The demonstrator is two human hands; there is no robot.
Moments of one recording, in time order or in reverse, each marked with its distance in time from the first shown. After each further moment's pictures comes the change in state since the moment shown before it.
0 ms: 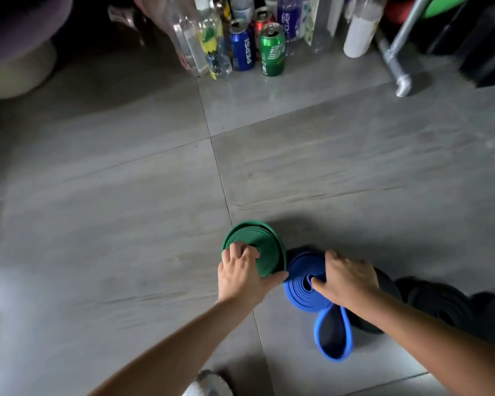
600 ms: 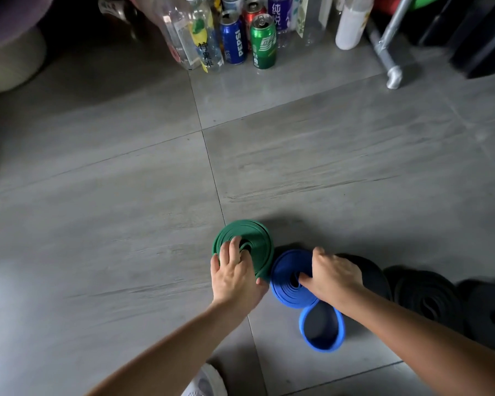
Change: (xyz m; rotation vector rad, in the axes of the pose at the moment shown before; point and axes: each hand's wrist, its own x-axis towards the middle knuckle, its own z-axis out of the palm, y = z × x) left_hand -0.013 -0.005 0.026 0.297 0.021 0.101; right_hand -0.010 -0.008 0.004 0.168 -0.072 0.037
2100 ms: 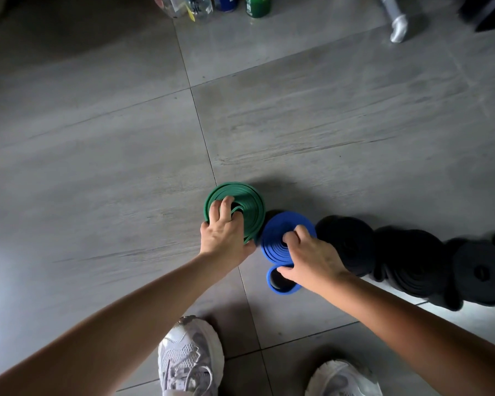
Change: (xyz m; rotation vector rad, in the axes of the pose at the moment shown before) left_hand 0.007 -0.012 -0.006 0.013 -0.076 0.085; right_hand -0.039 -0.014 0.027 -0.124 0.138 -0.351
